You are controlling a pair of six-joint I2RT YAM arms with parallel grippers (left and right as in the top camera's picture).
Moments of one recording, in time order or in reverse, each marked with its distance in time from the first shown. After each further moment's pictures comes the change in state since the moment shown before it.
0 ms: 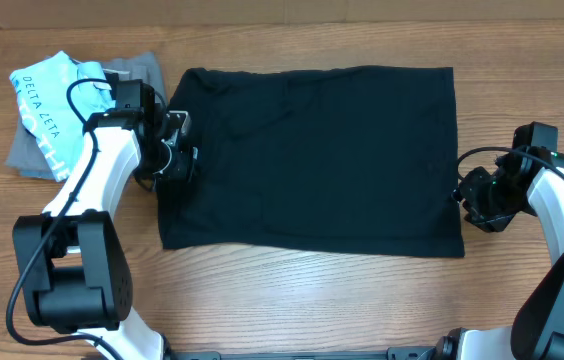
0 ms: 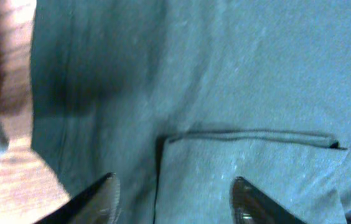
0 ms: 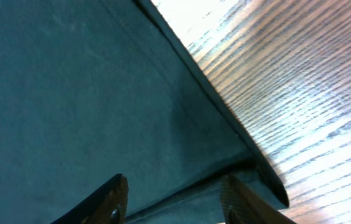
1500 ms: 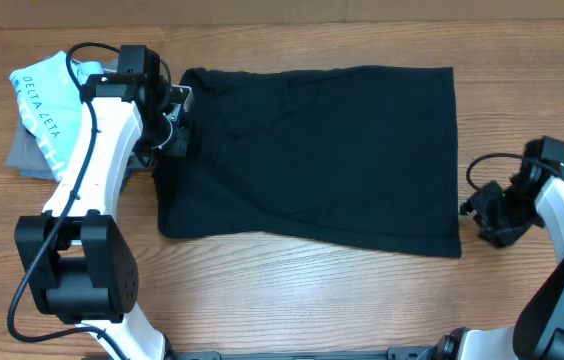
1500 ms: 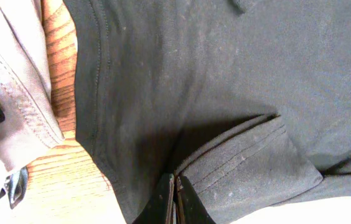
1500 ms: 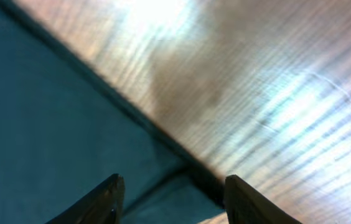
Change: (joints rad) left arm -0.048 0.038 0.287 -0.269 -0.082 0.001; right arm -0.089 0.000 -0.075 0.004 0.082 0.071
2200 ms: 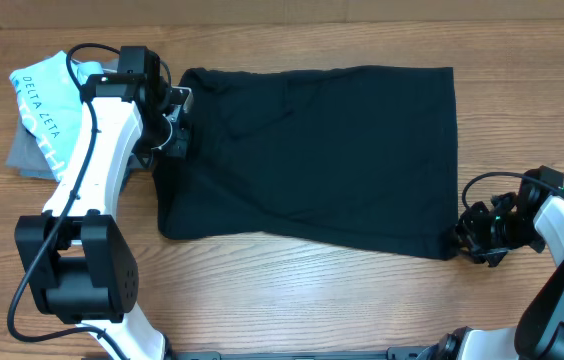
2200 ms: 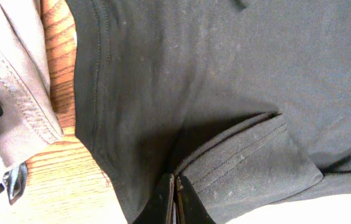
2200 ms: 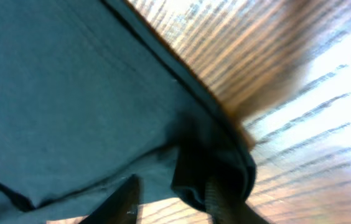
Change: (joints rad) left arm 0.000 0.000 0.000 -0.010 -0.003 -0.003; right arm -0.058 0.000 -0.133 0.016 -0.249 -0.146
